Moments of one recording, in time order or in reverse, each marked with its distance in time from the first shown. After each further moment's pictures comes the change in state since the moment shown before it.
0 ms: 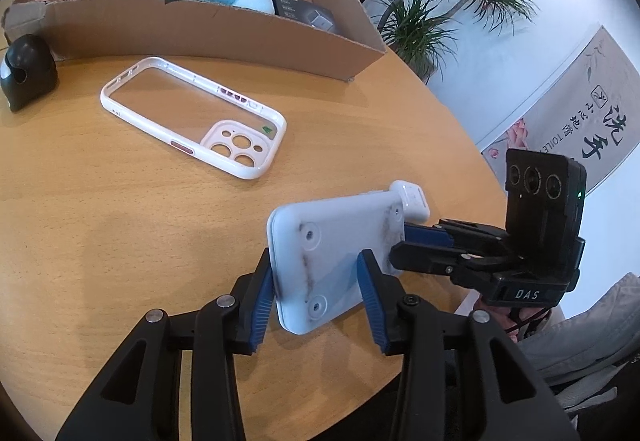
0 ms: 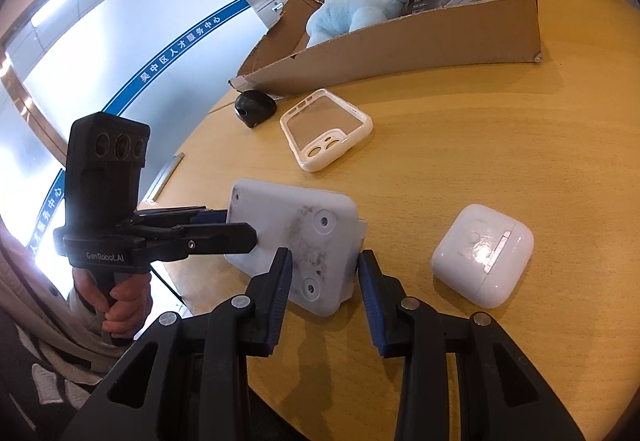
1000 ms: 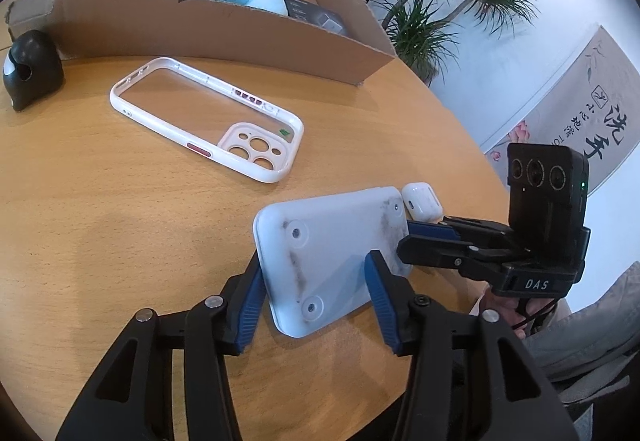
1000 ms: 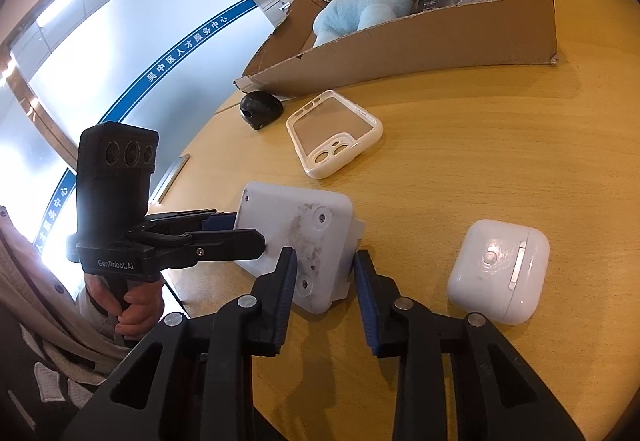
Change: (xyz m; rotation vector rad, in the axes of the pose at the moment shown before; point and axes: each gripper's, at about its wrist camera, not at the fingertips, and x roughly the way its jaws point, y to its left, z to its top) left arm -0.006 0.010 -0.006 0.010 -0.019 0.009; right arm 0.010 -0.003 0.006 0.004 0.003 0.033
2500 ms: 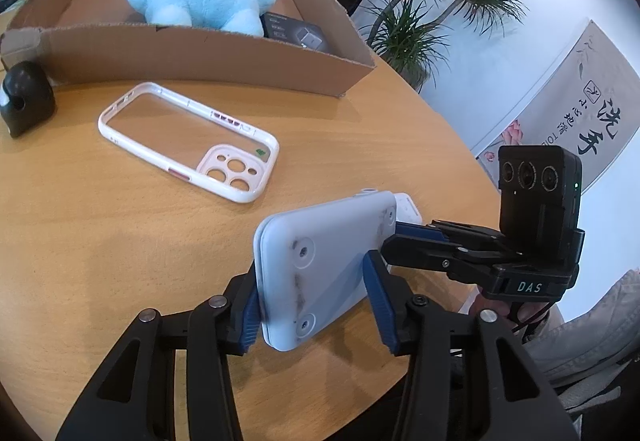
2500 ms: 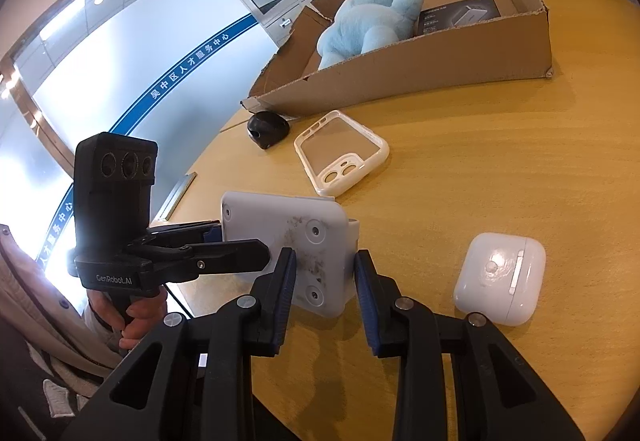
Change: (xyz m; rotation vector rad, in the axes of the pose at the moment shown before) left arm -0.003 -0.022 0.007 0.027 -0.032 -0.004; right arm -0.010 0.005 0.006 0.009 -0.071 0.007
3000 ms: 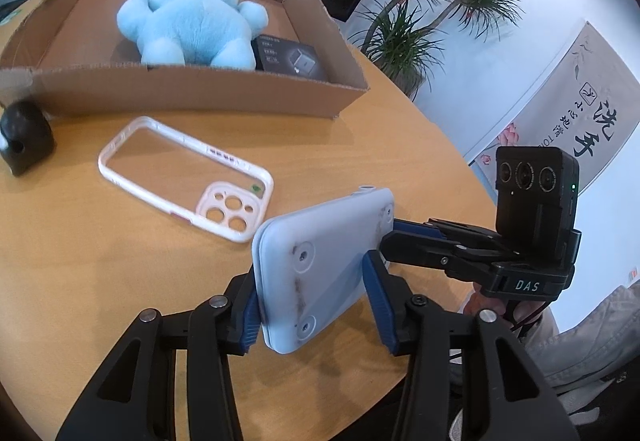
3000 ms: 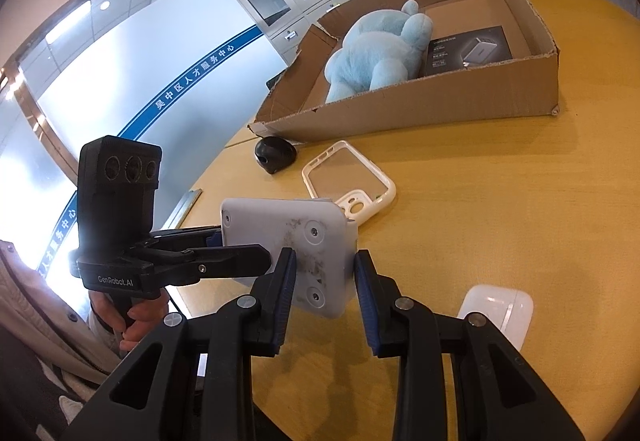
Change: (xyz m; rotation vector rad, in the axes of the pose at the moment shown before) left arm -0.009 -0.002 0.029 0.014 -0.009 -0.010; right arm -0.009 0.007 0.028 -0.013 -0.036 0.015
